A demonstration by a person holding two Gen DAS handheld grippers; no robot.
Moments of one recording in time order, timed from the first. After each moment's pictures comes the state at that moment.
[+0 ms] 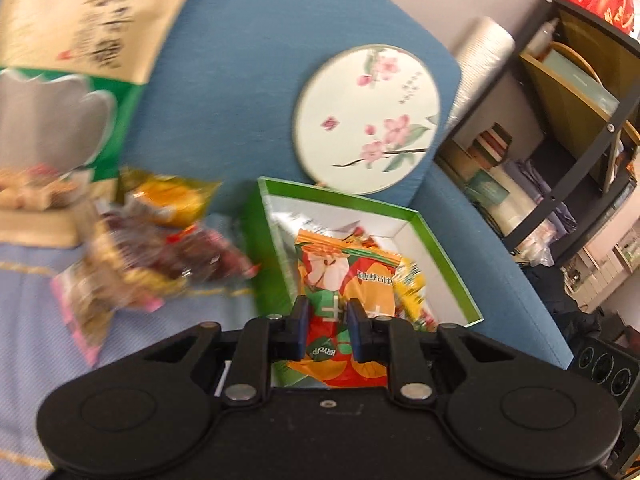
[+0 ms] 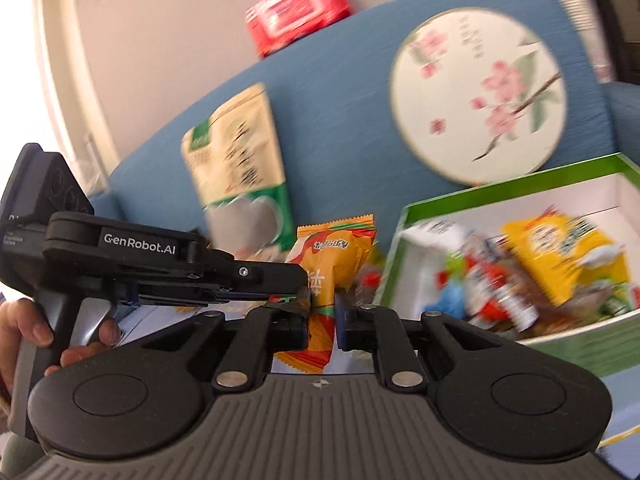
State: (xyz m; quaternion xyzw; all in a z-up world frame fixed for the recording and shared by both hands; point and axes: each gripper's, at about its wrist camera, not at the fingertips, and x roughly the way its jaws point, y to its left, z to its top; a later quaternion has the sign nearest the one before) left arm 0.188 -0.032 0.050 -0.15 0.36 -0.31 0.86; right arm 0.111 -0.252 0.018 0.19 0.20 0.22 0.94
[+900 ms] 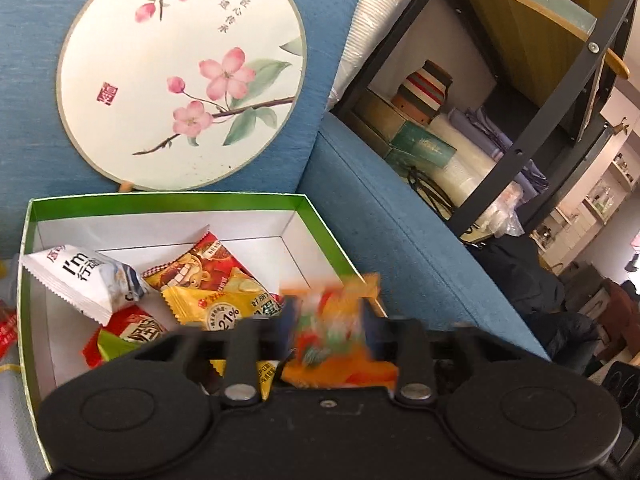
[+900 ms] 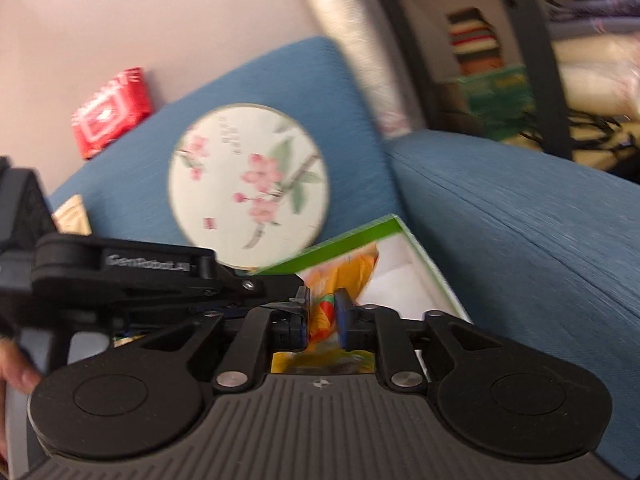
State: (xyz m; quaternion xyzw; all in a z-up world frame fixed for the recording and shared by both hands) left arm 0.226 -0.213 0.043 -0.11 0.36 -0.38 0.84; right arm 0.112 -0.384 0.011 0.23 0.18 0.00 0.96
